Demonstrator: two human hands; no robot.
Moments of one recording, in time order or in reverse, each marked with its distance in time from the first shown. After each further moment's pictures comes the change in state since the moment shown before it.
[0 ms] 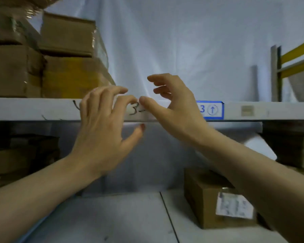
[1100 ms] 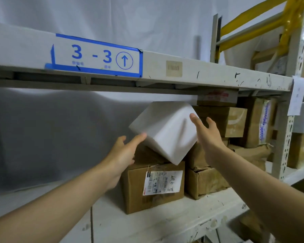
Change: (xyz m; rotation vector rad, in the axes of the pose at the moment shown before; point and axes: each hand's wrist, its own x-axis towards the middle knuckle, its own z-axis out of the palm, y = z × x) left_hand -0.030 0.169 0.250 -1.262 -0.785 -1.049; right_hand -0.124 0.260 -0.178 -0.063 0.453 1.065
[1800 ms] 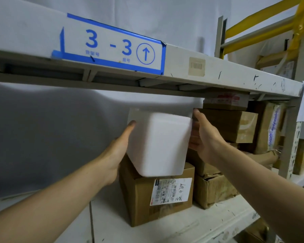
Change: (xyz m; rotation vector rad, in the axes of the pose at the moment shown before) left_hand 0.042 0.004 -0.026 -0.117 0.016 -0.108; right_hand 0.006 -0.014 0.041 0.202 -0.215 0.164
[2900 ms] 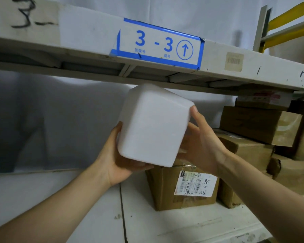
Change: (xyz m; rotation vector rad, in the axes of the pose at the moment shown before) left_hand -0.024 -0.029 -0.068 -0.745 -0.305 -0.078; right_hand -0.049 0.024 0.050 0.025 -0.628 0.012
